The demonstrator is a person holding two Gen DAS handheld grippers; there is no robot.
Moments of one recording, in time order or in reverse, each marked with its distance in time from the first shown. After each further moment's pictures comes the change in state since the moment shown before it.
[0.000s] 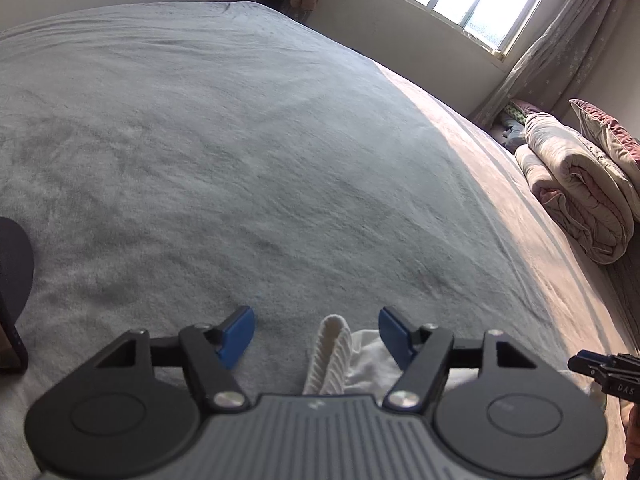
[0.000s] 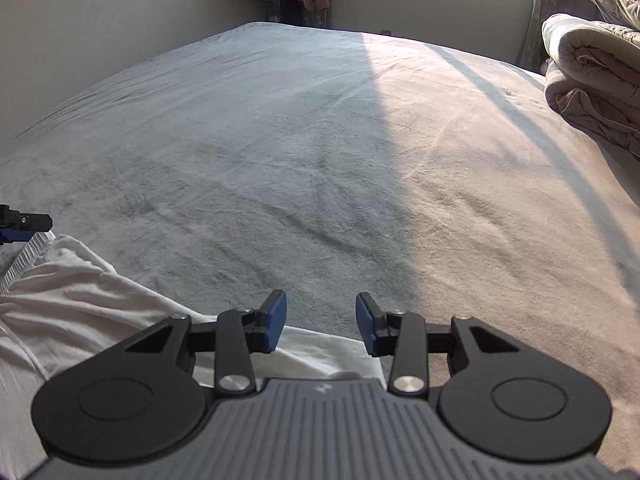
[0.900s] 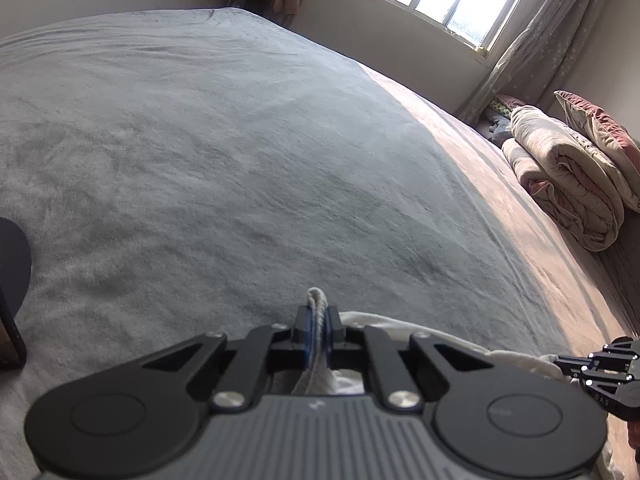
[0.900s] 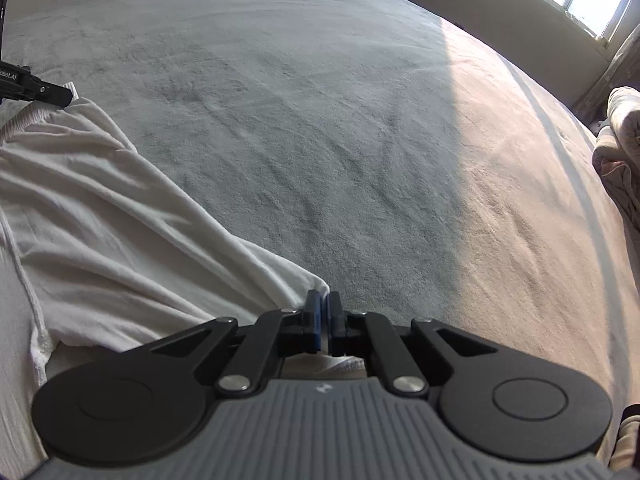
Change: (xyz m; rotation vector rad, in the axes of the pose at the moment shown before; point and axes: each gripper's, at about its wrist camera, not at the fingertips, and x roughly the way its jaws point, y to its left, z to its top) left arm -0.005 0.001 -0.009 0.038 -0.024 -0.016; right arm 0.011 0.045 -0.012 -0.311 0.090 -0.063
